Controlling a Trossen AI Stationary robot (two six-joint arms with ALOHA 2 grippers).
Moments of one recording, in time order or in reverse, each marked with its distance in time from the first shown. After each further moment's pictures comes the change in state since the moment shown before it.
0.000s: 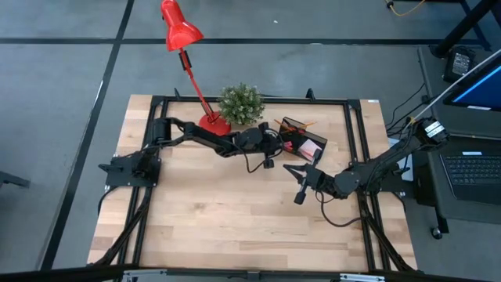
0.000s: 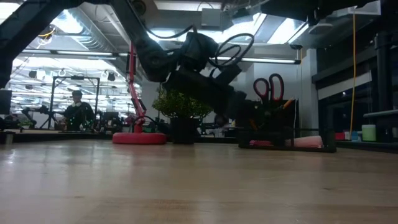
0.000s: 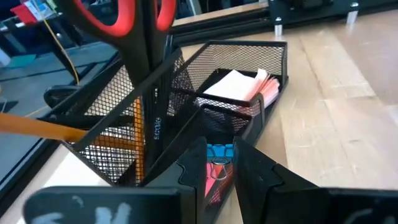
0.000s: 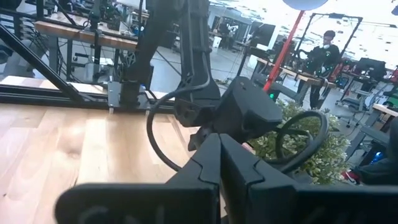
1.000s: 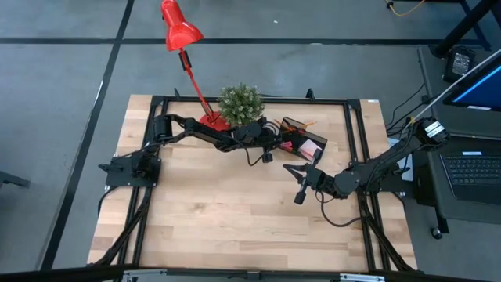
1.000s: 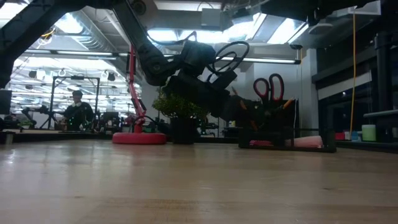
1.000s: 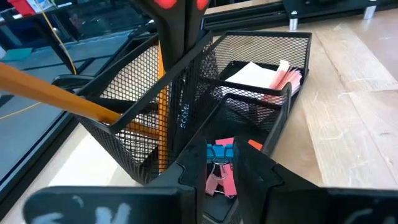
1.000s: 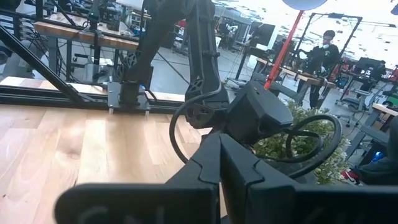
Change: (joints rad) left arm 0.060 0.012 0.000 0.006 0.065 -0.005; right arm -0.001 0.000 0.000 0.000 0.000 0.003
